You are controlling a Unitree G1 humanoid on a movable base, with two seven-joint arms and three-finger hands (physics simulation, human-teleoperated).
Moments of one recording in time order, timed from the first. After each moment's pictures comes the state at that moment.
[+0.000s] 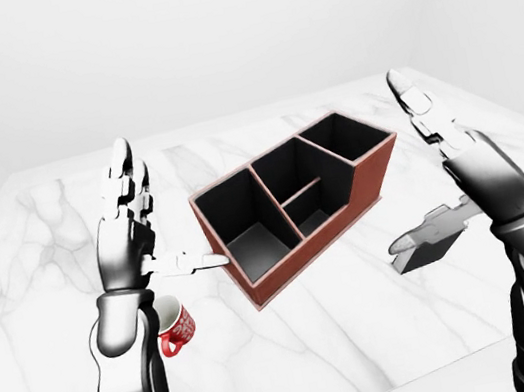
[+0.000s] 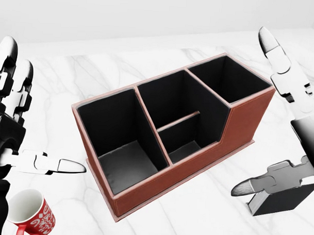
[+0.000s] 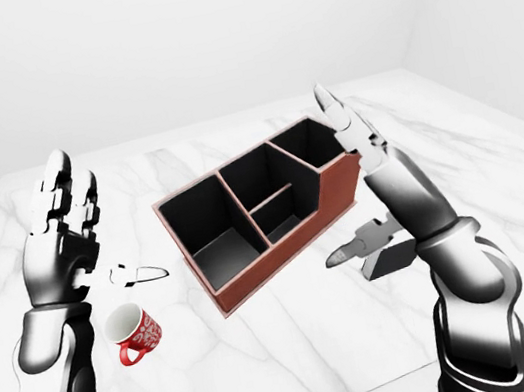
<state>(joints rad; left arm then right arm) -0.14 0.13 0.19 -0.41 -0.05 0.09 -0.19 -0.16 -0.26 -0.30 -0.65 -0.28 0.09 0.53</state>
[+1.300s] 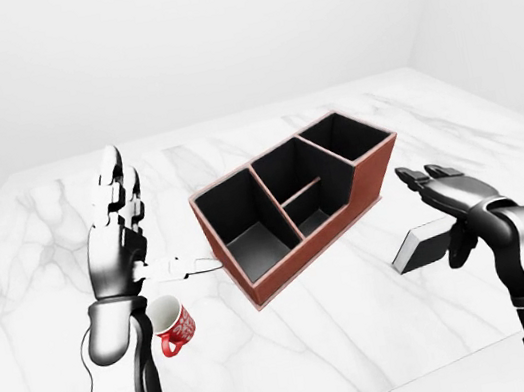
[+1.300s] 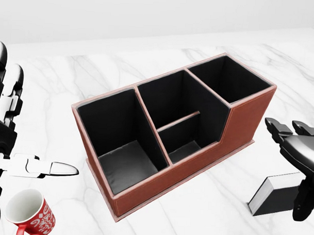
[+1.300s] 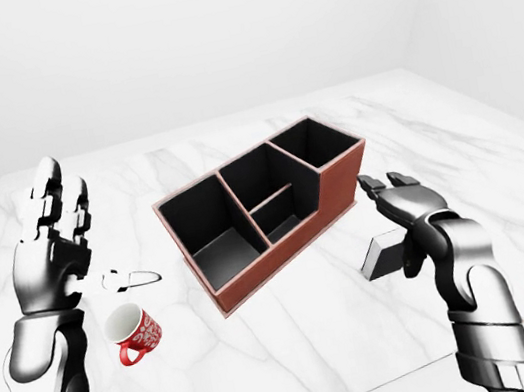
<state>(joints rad) -0.11 0.14 0.22 -0.42 -0.05 0.09 -0.20 -0.22 -0.46 -0.29 -0.01 -1.10 -0.09 0.70</state>
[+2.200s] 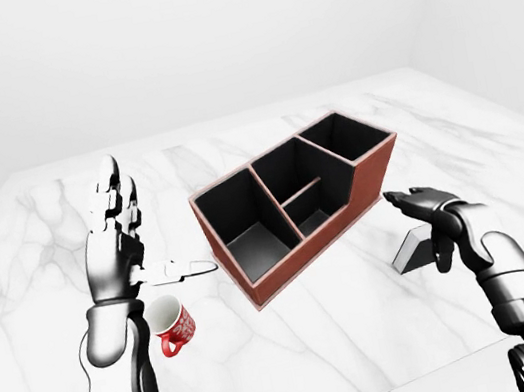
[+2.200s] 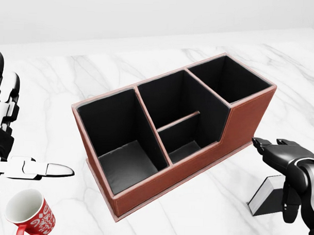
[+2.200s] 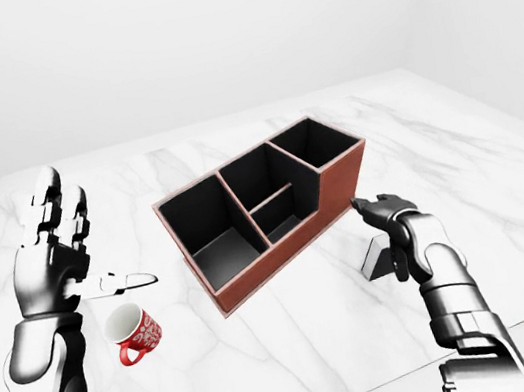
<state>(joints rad) -0.10 0.15 0.25 -0.39 -0.07 0.09 -0.19 -0.43 -0.47 -0.13 0.47 -1.23 -0.09 0.62</state>
